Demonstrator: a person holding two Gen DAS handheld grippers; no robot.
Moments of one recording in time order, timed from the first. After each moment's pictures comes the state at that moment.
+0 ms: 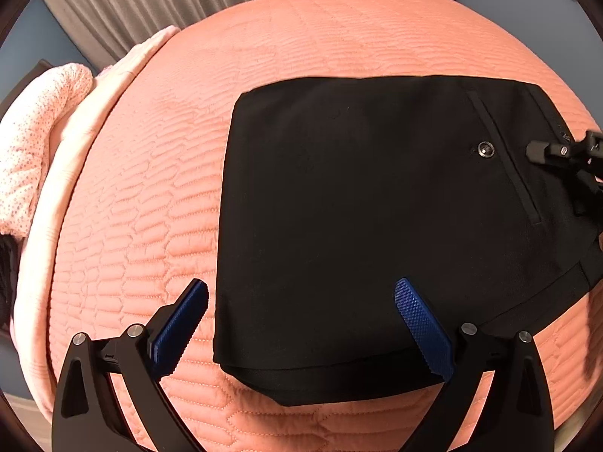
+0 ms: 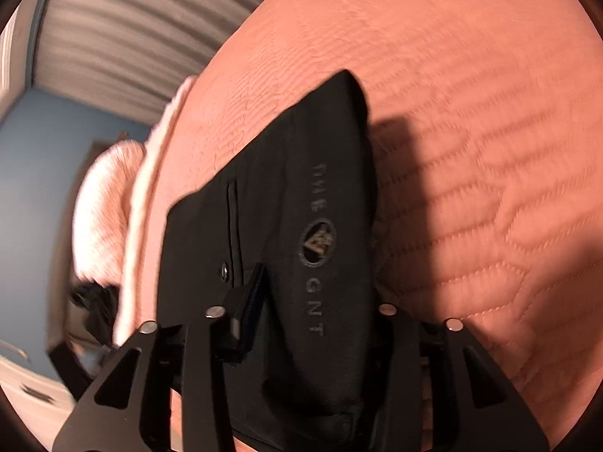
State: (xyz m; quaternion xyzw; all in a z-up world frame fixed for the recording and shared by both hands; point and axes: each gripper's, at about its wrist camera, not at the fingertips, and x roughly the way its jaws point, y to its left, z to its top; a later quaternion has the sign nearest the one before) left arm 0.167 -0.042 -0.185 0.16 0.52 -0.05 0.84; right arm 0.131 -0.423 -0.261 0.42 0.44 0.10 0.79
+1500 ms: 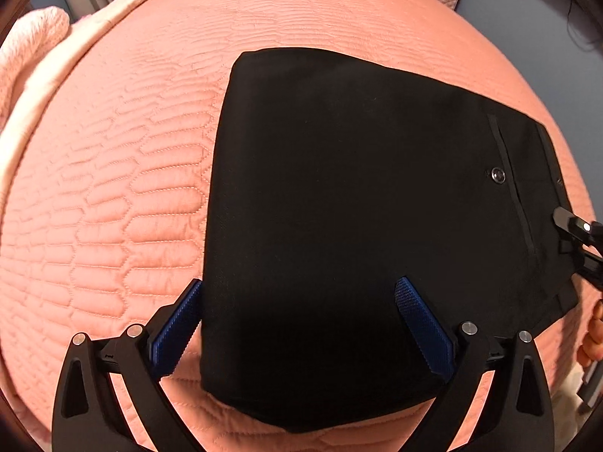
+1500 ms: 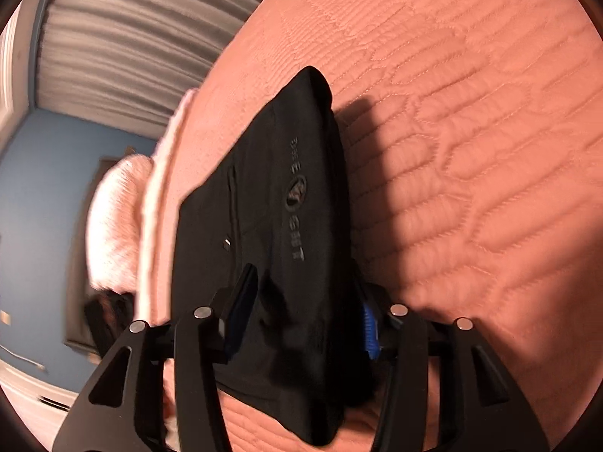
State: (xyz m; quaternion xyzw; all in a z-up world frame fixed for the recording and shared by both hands) left arm 0.191 -0.003 -0.197 0.07 0.56 -0.10 0.82; right arm 0.093 -0.421 -0.244 0.38 0.44 0.06 0.81
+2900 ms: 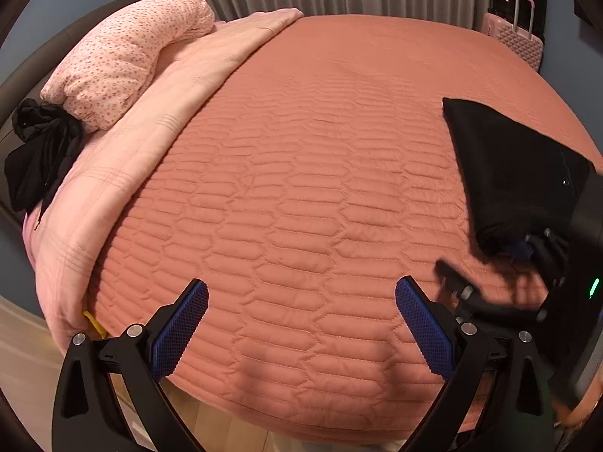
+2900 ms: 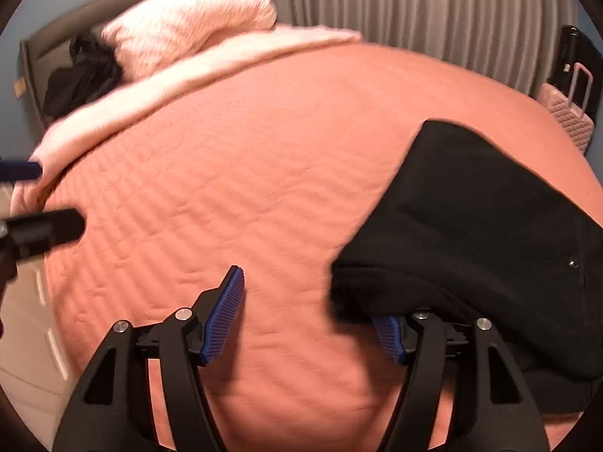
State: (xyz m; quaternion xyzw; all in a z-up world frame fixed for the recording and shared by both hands) left arm 0.065 0.169 -0.135 0.05 0.47 0.08 0.87; right arm 0.075 -0.031 -0.240 -0.11 0.38 0.20 0.90
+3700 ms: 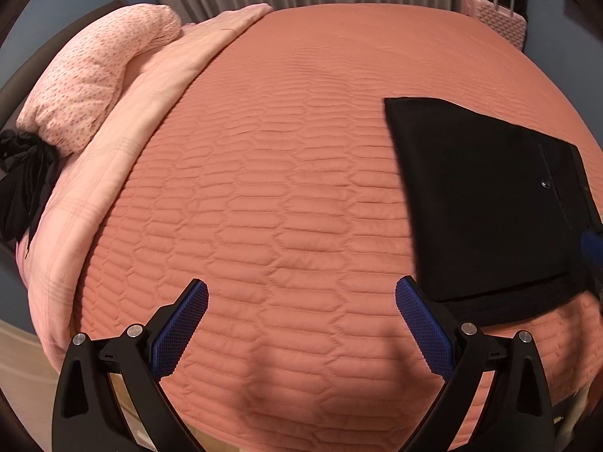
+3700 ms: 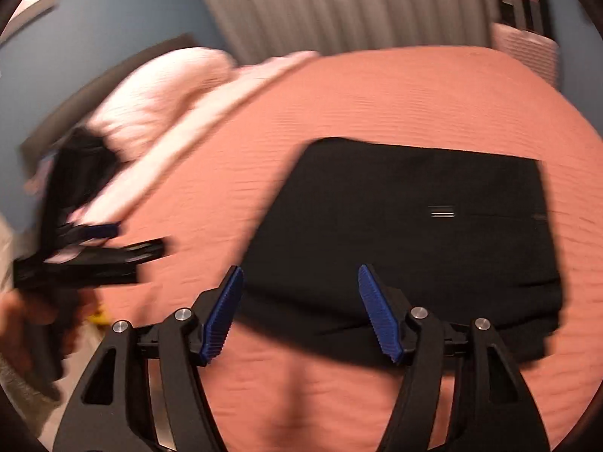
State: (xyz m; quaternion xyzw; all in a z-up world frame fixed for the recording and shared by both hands) left arm 0.106 0.097 -0.145 0.09 0.50 0.04 0.86; right arm 0.054 -0.239 -0.202 0.06 0.41 0.12 0.90
